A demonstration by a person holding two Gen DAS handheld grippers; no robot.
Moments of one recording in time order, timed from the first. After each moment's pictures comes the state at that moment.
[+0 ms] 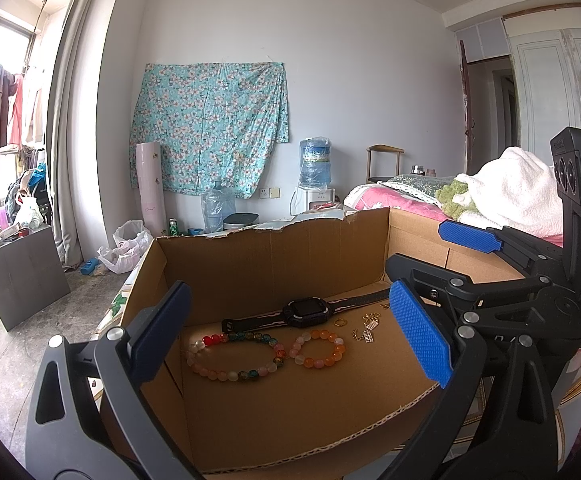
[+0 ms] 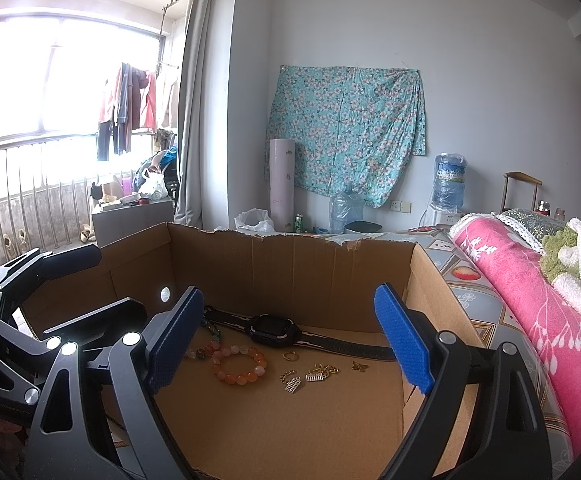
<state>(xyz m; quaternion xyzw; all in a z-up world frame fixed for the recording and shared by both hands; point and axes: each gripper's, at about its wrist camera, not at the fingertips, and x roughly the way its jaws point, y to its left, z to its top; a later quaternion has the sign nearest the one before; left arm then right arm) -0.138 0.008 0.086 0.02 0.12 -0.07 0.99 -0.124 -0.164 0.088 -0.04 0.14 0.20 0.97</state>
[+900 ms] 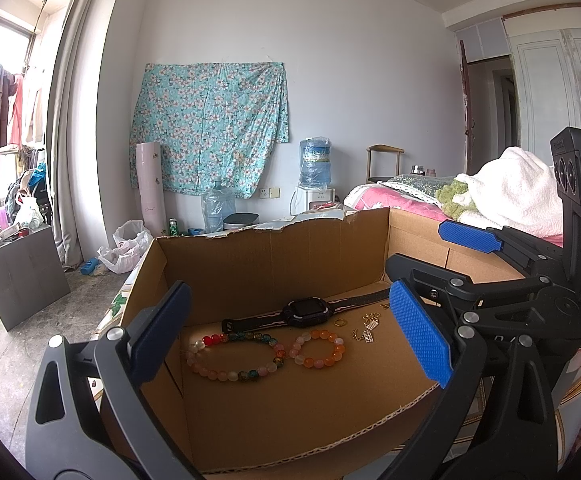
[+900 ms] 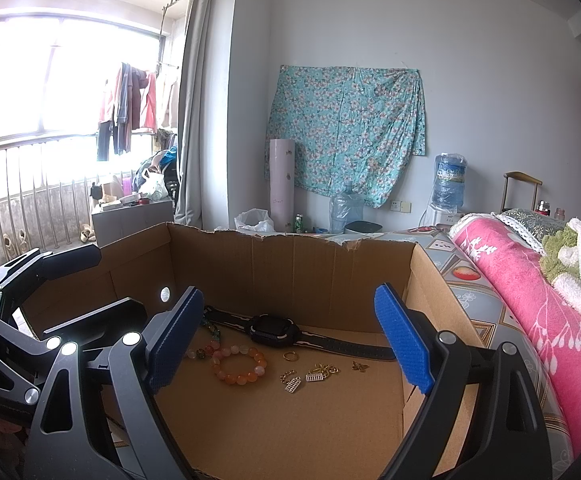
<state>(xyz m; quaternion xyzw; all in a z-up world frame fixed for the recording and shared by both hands) -0.138 0.009 0.086 0.02 0.12 -0.07 0.99 -0.121 -0.164 0.089 -0.04 0.14 0.20 0.97</state>
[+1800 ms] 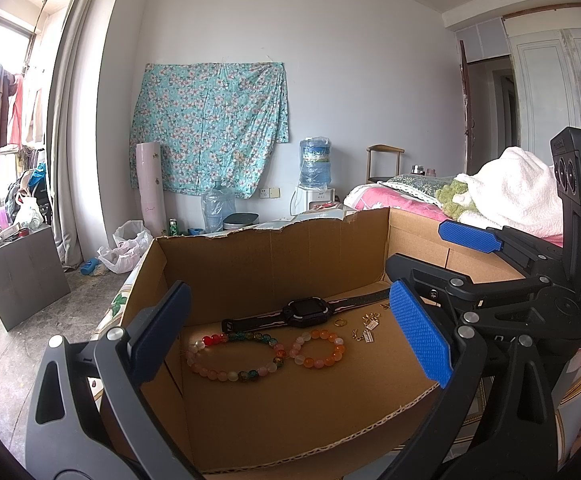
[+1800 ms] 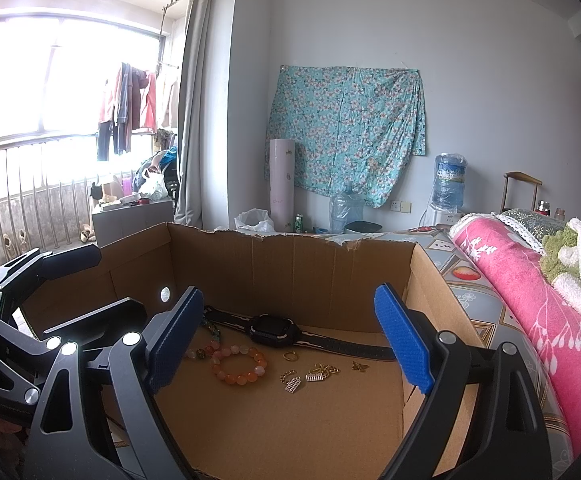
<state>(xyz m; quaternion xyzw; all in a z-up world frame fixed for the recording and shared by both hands) -0.138 0.009 0.086 0.02 0.12 -0.07 0.99 -0.123 -0.164 0.089 -0.04 0.14 0.20 0.97</state>
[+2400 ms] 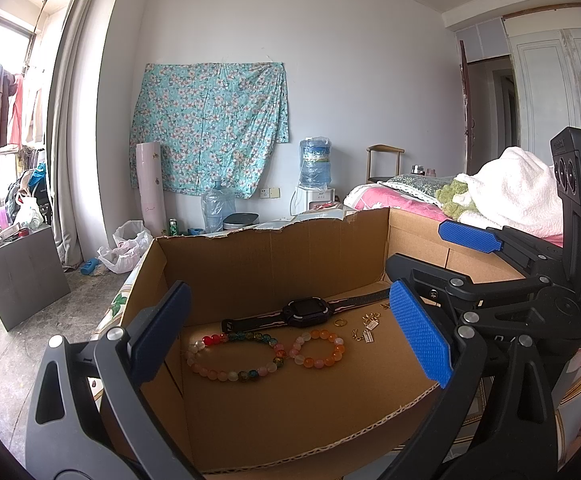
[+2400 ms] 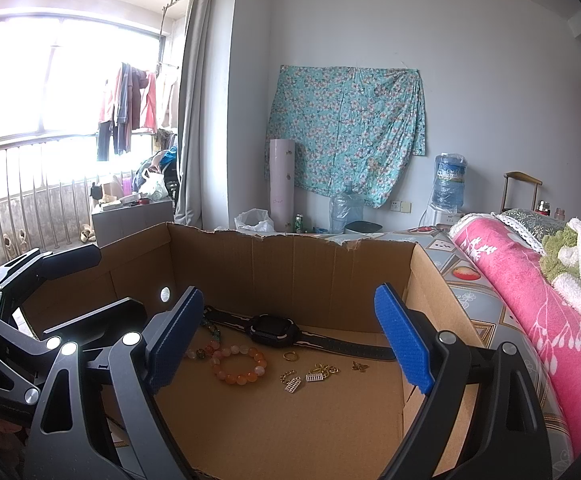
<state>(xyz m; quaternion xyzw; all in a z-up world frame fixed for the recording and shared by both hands) -0.138 0.008 0.086 0.02 0.12 -0.07 0.99 -0.124 -0.164 0.088 -0.04 0.14 0.20 0.97</state>
